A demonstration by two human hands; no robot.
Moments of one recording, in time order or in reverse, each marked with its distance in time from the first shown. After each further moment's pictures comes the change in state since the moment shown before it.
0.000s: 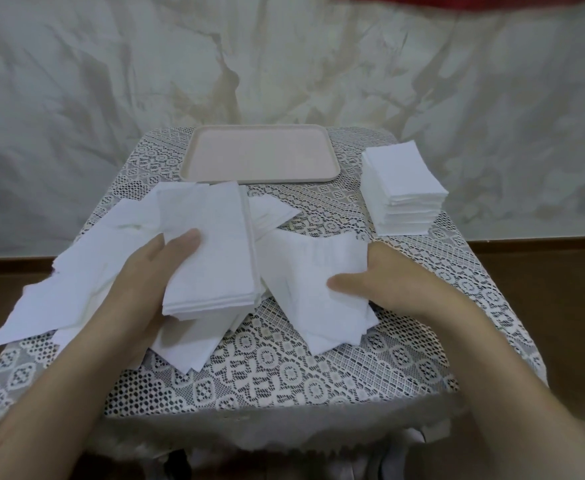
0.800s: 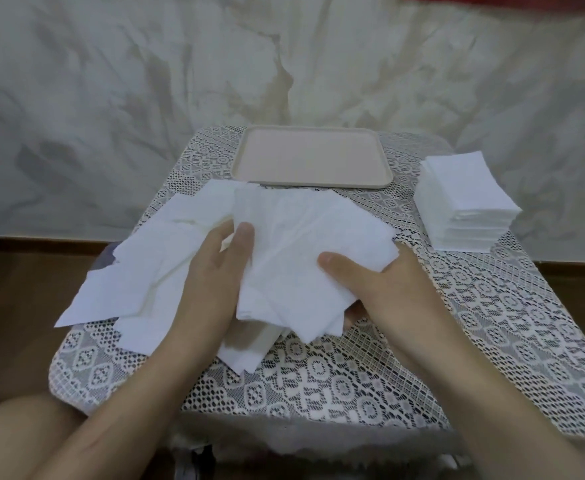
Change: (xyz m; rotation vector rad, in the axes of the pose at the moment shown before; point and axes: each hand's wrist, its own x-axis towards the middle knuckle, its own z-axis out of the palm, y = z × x) left_hand -0.004 -0.006 0.013 0.101 0.139 0.227; right_hand -0.017 -0.063 0.066 0.619 0.141 -0.131
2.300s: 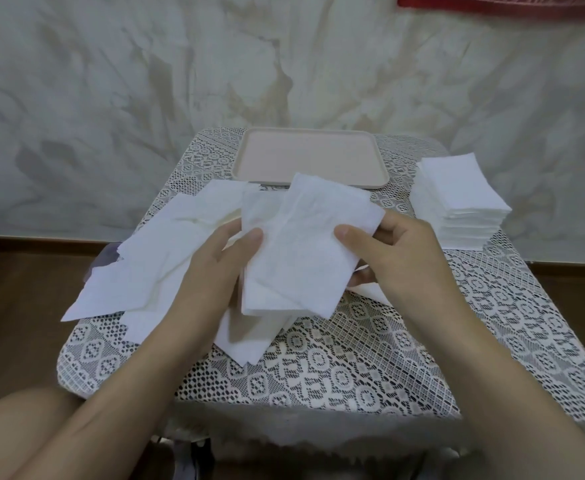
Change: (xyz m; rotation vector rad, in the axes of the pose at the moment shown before) left_hand 0.001 0.005 -0.010 -0.124 -0.120 -0.111; right_hand 0.005 -0.020 -0.003 -0.023 0.045 -0.140
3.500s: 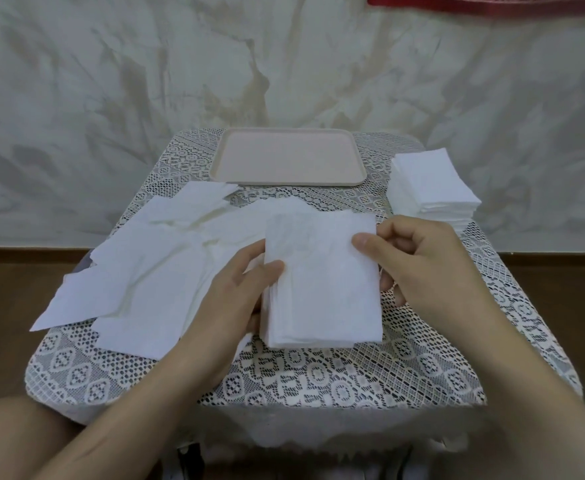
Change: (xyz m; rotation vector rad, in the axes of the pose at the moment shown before) left_hand -0.017 -0.019 0.037 0.027 -0.149 -0.104; right_hand -0.010 0.006 -0.053 -0.341 0.071 -0.068
